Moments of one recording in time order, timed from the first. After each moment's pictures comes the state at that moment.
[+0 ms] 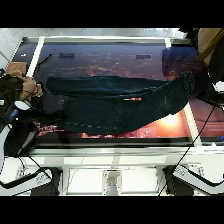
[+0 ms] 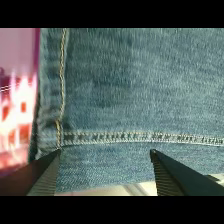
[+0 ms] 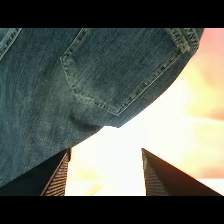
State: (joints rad) left arm 0.27 -1.26 0.77 1.03 -1.06 -1.14; right arm -0.66 -1.18 1.23 -1.08 1.36 1.11
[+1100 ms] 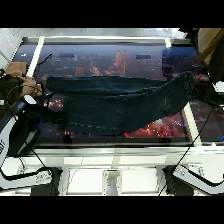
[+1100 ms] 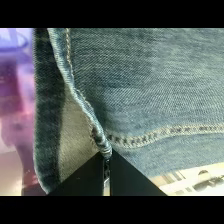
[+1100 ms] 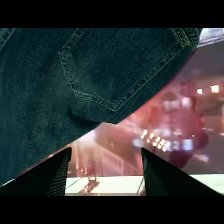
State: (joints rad) left arm 0.19 -1.38 0.87 1.15 -1.15 -1.19; right arm -0.66 -1.18 1.23 -1.11 1.37 1.10
